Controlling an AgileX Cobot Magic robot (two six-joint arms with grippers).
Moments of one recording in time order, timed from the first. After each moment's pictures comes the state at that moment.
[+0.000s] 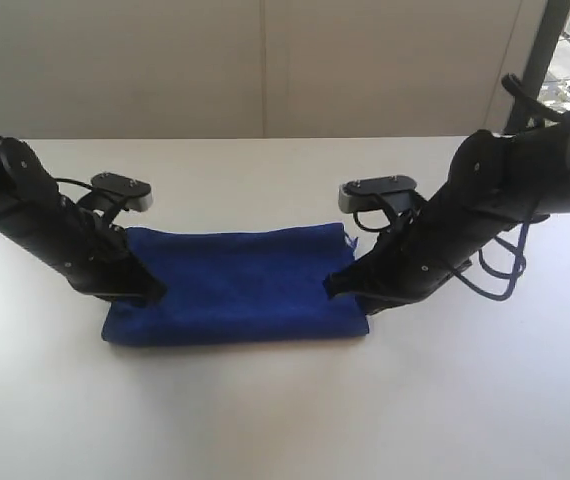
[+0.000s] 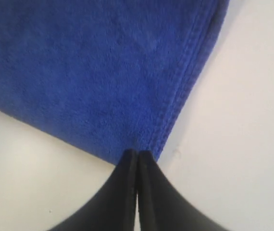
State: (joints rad) left arm -0.30 1.85 -1.09 -0.54 0.54 0.72; right arm 0.22 1.83 -1.08 0.43 0.56 -0.37
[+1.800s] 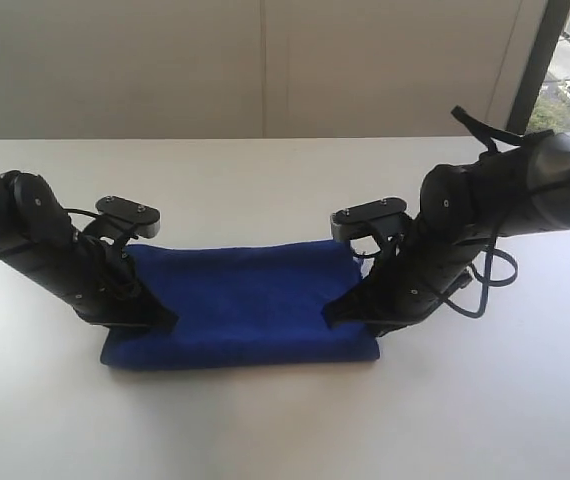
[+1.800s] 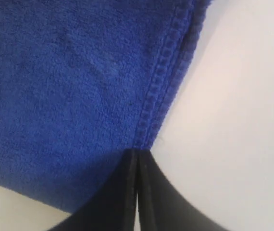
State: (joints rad) left arm -0.38 1.84 -0.98 -0.50 0.42 0.62; right arm 0.28 1.90 -1.07 0.18 0.53 -0.13
